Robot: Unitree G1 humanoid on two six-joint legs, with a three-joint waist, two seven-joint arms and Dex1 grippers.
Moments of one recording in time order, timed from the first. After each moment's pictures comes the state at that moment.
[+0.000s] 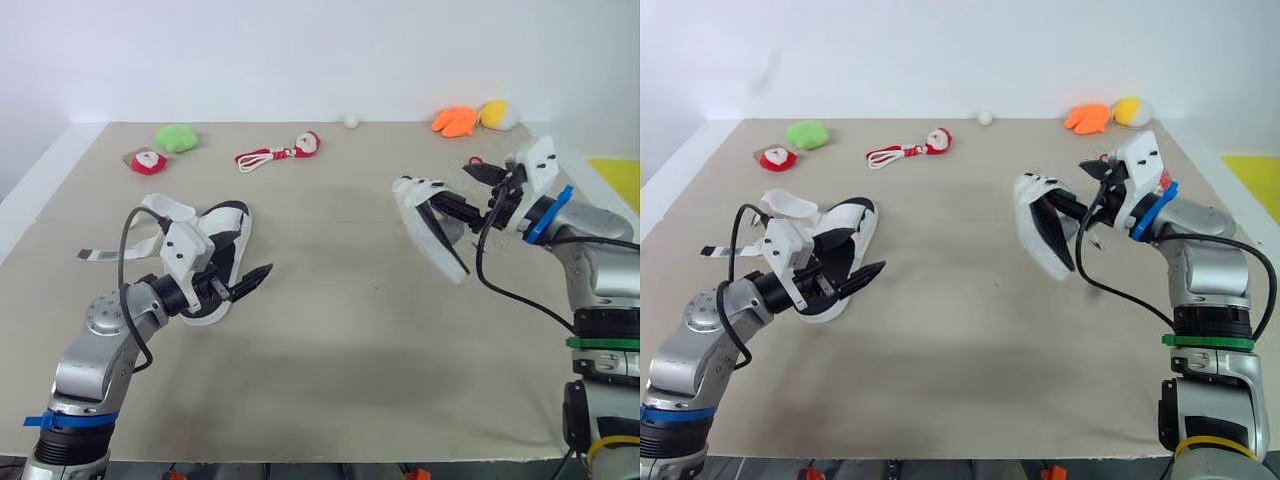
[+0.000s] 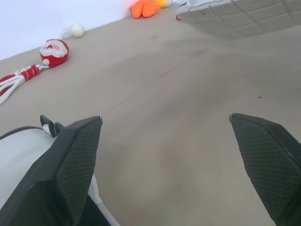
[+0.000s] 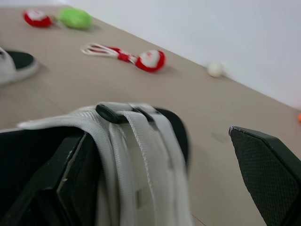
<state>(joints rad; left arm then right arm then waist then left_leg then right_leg) -0.21 0.53 0.10 -0.35 -0.42 0.40 -0.69 -0.71 -0.74 -0.15 0.33 0.27 0.28 0.85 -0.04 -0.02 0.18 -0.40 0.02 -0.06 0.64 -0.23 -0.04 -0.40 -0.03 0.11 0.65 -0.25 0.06</state>
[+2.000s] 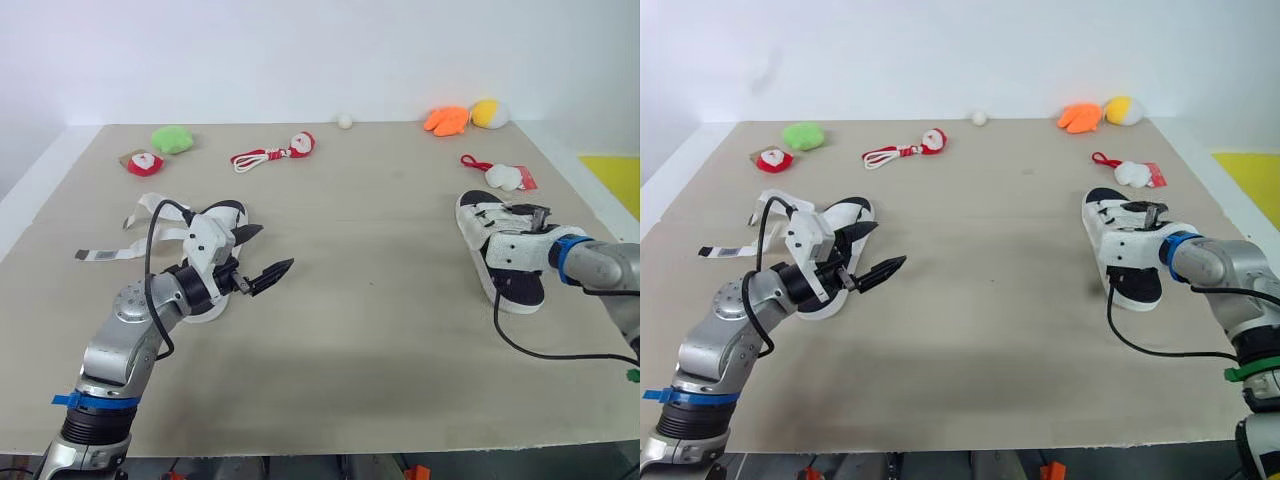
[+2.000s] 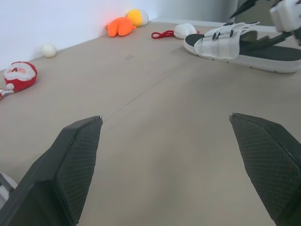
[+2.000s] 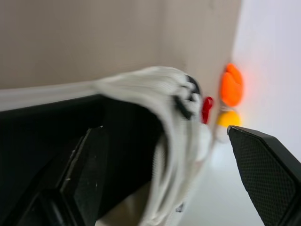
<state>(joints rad) -0.29 0.47 0.02 -0.28 -0.43 0.37 -0.71 -0.55 -1.10 0.17 0.47 -0.42 -0.35 0.60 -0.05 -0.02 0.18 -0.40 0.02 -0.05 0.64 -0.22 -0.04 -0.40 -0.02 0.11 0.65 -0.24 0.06</state>
